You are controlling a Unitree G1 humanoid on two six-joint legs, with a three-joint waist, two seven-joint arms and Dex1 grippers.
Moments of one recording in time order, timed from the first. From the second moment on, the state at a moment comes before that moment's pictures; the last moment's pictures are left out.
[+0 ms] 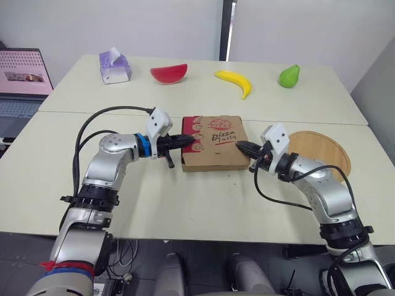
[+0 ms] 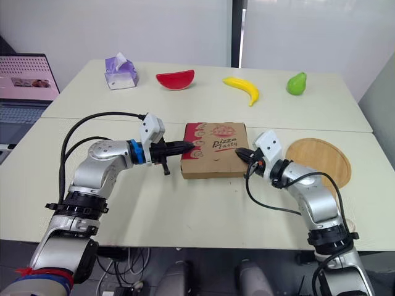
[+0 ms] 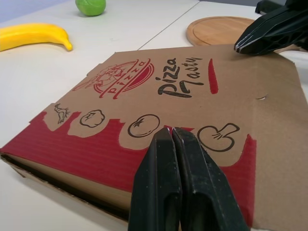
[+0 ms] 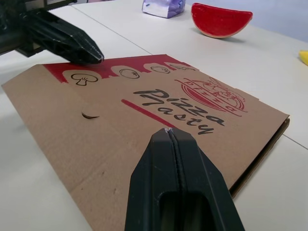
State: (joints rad) left arm -0.71 0.54 -0.10 0.38 -0.28 0.23 -1.09; right arm -0.41 -0.46 0.11 -0.18 0.27 0.44 0.67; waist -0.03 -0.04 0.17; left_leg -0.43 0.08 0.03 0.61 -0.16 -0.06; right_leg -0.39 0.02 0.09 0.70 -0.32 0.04
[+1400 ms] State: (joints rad) left arm -0.79 0.51 -0.11 0.51 -0.20 0.15 -1.17; right arm -0.50 -0.59 0.20 -0.06 -0.01 0.14 0.84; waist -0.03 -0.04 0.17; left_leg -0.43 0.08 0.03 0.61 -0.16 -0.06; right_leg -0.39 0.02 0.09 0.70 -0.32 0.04
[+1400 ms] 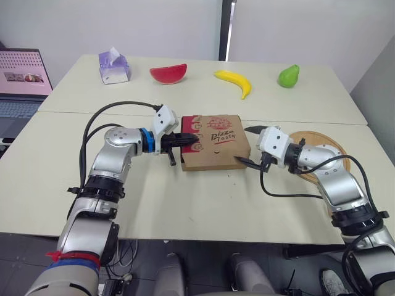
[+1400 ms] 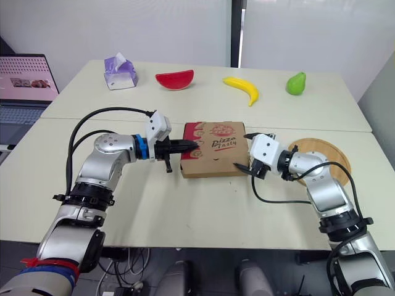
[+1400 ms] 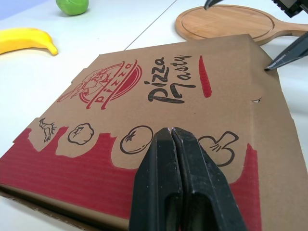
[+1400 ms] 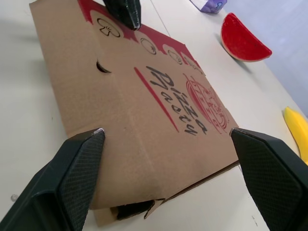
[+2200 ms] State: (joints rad) left arm -0.84 0.50 -0.11 0.60 -0.17 0.08 -1.17; right arm -0.56 -0.55 0.21 0.06 -0.10 0.07 0.76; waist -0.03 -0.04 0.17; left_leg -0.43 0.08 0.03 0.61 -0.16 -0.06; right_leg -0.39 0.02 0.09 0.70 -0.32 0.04
